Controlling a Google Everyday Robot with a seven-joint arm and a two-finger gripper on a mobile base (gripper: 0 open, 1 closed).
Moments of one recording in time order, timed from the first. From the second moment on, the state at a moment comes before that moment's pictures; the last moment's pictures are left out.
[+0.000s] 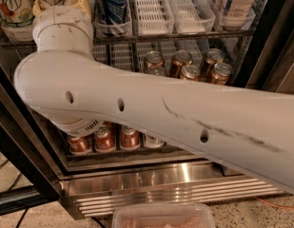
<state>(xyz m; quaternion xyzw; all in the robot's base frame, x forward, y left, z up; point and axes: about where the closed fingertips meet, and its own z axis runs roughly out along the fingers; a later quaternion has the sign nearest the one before) 0.593 0.154 1.081 -0.12 0.63 0.03 0.77</state>
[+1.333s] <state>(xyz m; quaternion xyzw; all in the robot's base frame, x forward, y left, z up) 0.587 0.156 1.098 -0.15 0.62 0.04 0.77</state>
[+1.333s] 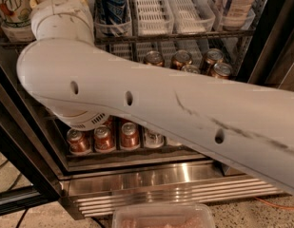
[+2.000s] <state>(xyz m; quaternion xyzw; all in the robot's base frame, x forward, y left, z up) 0.586 0.152 1.117 -0.18 0.62 0.03 0.76</state>
